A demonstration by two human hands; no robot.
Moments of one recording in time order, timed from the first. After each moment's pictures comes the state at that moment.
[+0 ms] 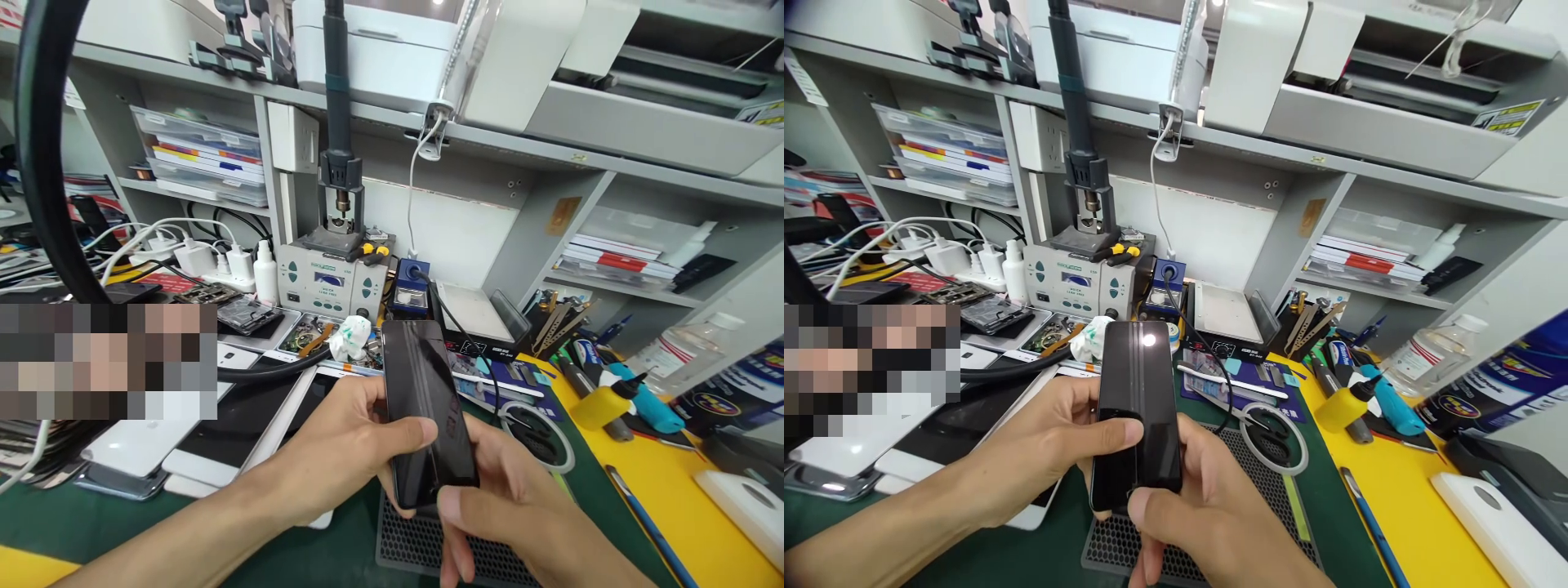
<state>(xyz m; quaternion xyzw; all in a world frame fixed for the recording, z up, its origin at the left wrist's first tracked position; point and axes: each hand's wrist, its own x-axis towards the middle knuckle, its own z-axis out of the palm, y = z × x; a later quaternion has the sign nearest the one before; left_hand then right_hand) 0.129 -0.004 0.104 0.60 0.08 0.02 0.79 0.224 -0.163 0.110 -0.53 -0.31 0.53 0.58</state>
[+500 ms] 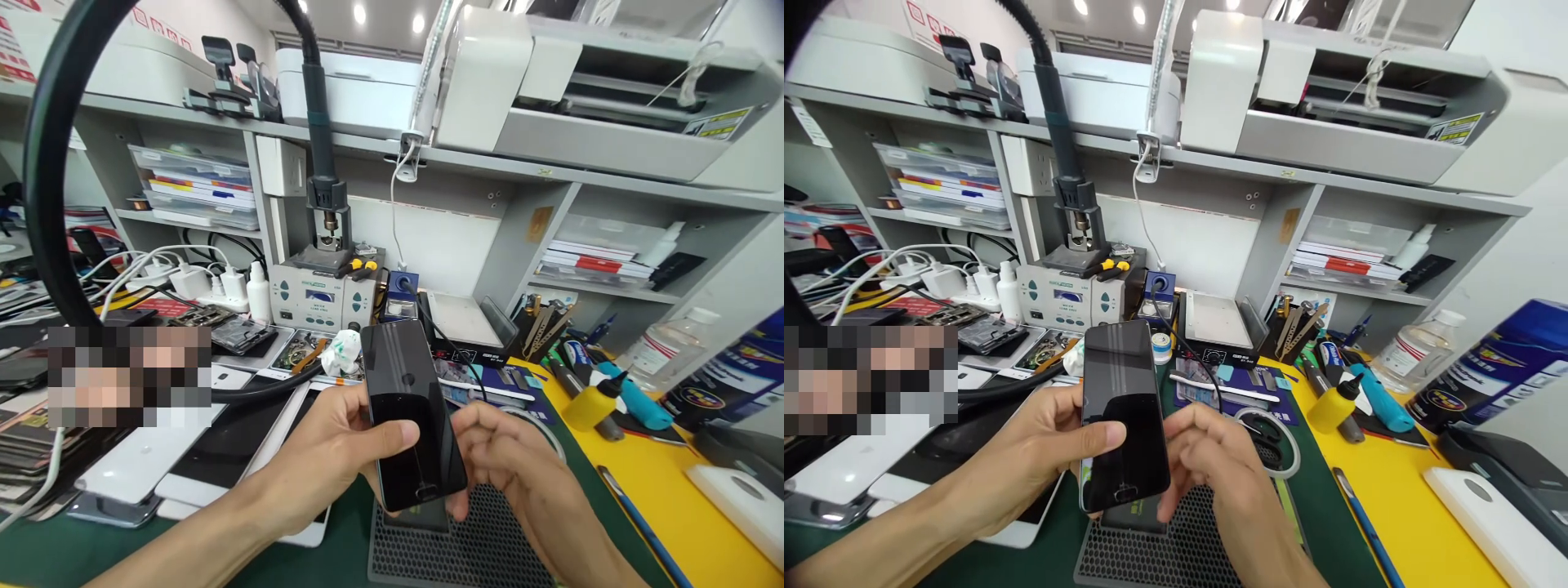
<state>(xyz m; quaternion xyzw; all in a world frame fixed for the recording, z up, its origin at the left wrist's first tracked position) 0.129 -0.001 0.097 0.60 0.08 0.06 0.80 0.243 -0.176 0.100 -0.57 -0.31 0.38 0.66</state>
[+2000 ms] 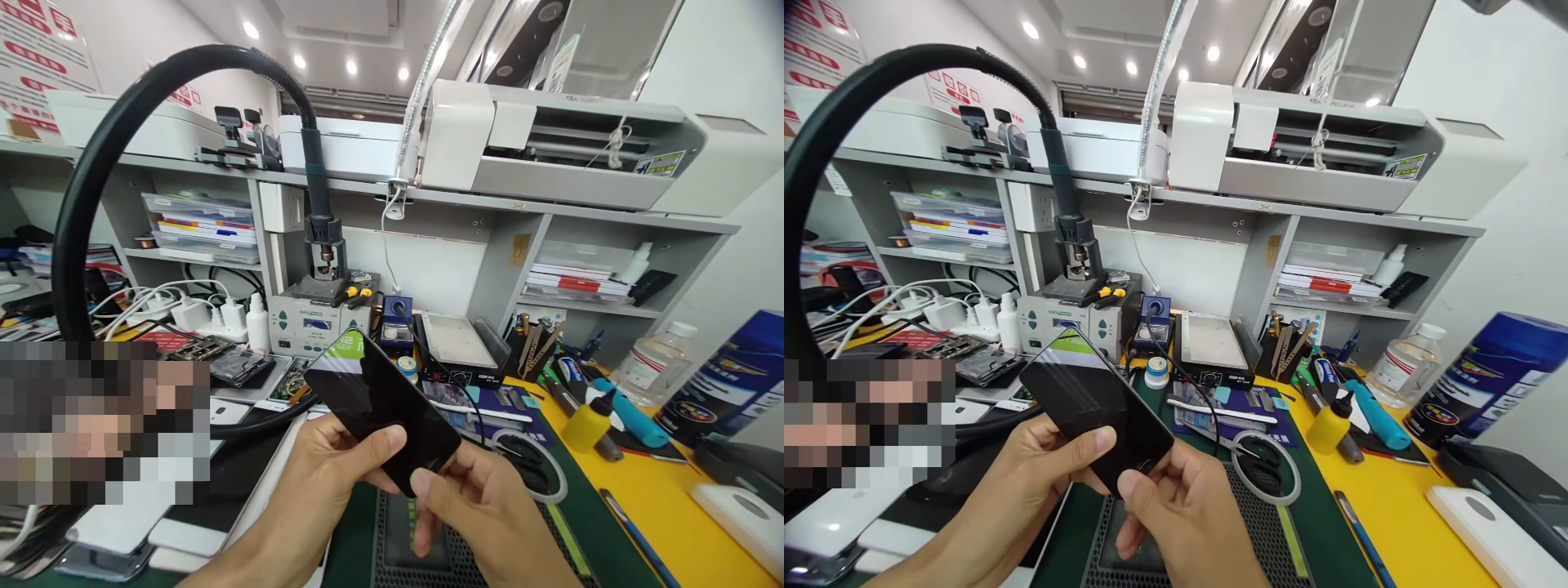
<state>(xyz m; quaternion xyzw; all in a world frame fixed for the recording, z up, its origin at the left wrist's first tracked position) 0.129 -0.012 0.102 0.57 0.14 0.18 0.79 0.223 -0.157 0.093 -0.62 -0.32 0.35 0.62</state>
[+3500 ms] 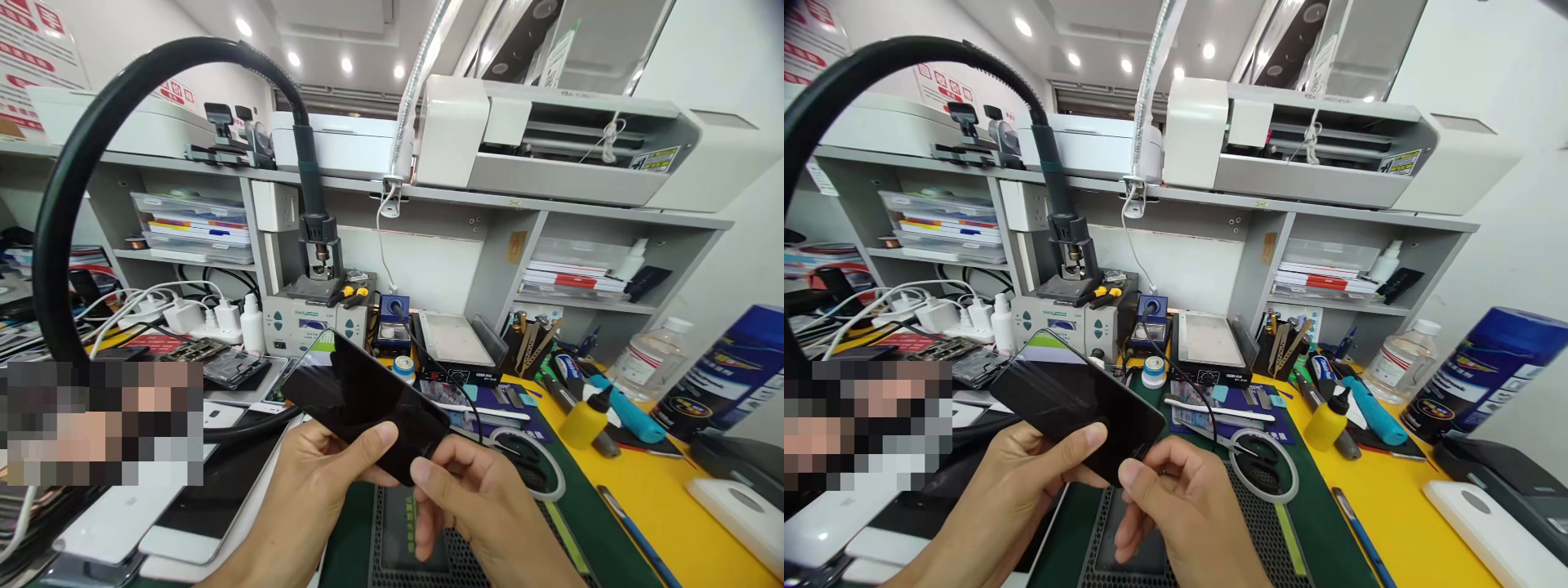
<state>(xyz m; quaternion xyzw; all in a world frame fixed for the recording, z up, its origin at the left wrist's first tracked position) 0.127 -0.017 0.105 0.59 0.17 0.22 0.76 0.225 -0.154 0.088 -0.58 -0.26 0.37 0.68</state>
